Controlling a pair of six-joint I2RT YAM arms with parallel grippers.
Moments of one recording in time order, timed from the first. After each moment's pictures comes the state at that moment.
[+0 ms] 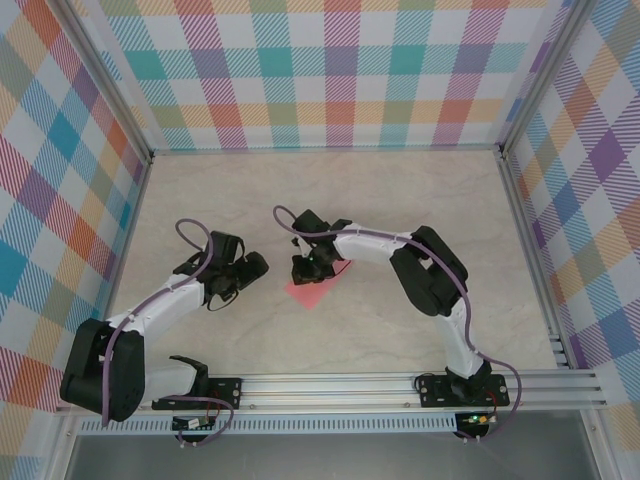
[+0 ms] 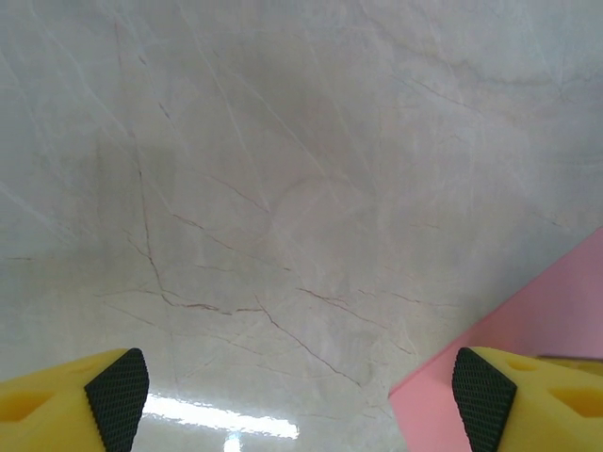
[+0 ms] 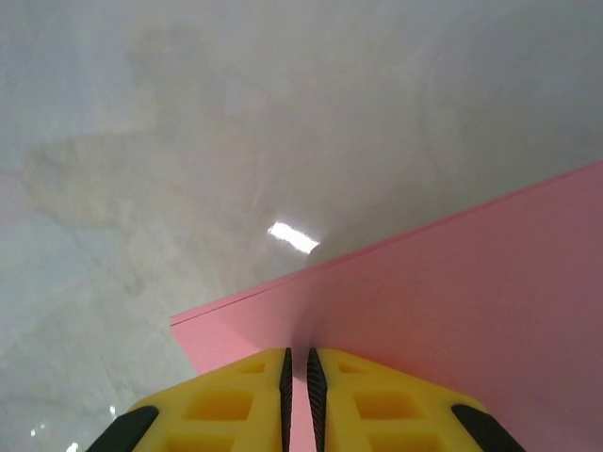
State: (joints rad) left arm -0.30 1.24 0.63 -0.40 0.05 -0.86; right arm 0.83 2.12 1.47 -0.60 -0.37 0.52
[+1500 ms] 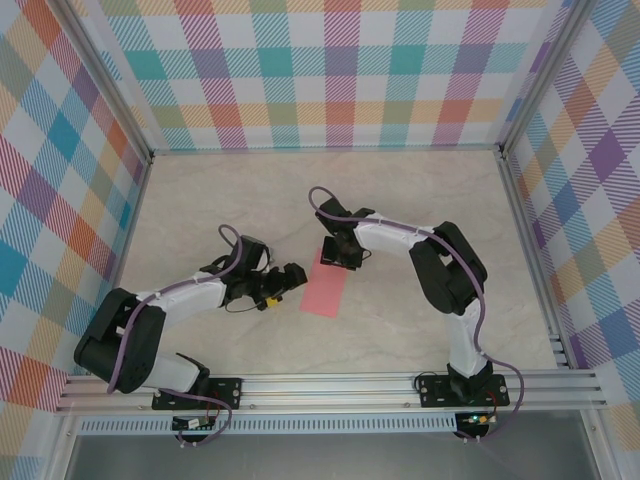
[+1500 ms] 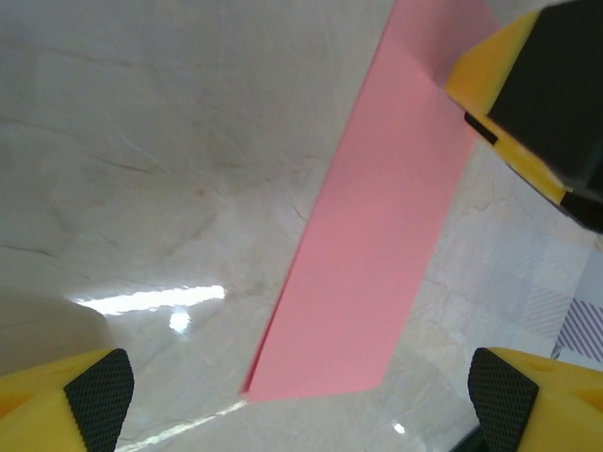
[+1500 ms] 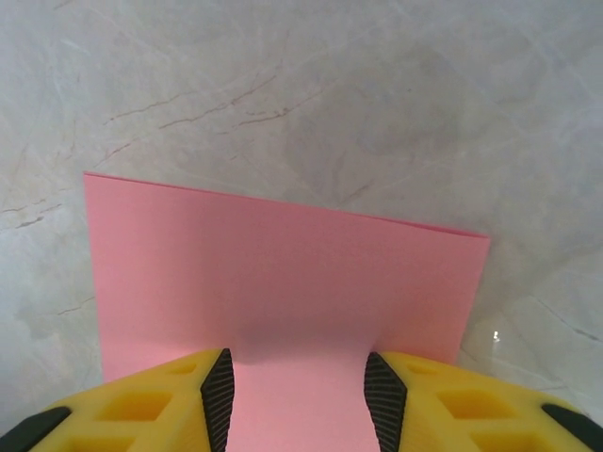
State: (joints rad) left arm -0.48 1.41 0.60 -0.17 0.46 -0.90; right arm 0.70 2.05 1.42 -0.67 -0.05 0.85
